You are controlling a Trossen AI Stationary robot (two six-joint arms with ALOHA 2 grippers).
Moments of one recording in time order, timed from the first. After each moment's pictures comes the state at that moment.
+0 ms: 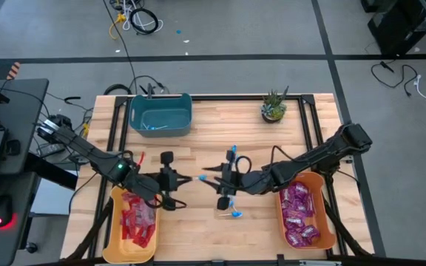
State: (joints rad) left arm -0.54 1.24 0.94 -0.28 -0.67 -0.08; right arm 0.38 1.68 1.18 0.27 0.60 -0.08
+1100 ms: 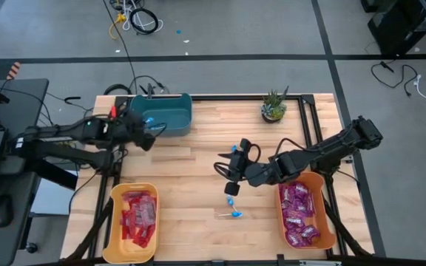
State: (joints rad) left arm 0.05 0.85 0.94 -1.12 -0.72 -0.62; right arm 0.34 1.54 1.18 -0.14 0.69 0.16
